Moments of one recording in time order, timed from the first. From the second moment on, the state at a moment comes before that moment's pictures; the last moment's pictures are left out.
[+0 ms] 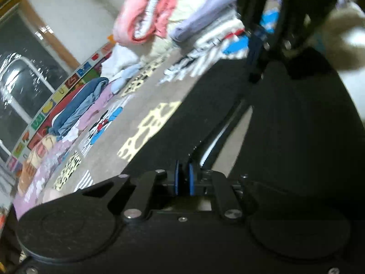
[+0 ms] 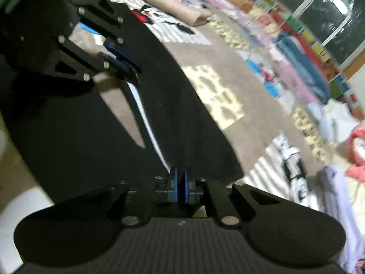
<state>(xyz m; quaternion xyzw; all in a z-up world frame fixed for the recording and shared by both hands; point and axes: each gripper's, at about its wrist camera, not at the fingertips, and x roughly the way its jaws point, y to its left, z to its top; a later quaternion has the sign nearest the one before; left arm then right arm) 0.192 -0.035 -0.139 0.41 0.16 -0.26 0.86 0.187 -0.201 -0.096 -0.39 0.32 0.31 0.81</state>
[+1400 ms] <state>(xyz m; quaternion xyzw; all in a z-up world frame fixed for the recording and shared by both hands) 0.130 -0.034 -0.083 0.14 0.22 -0.30 0.92 0.127 -0.342 -0.137 0.30 0.32 0.14 0.89</state>
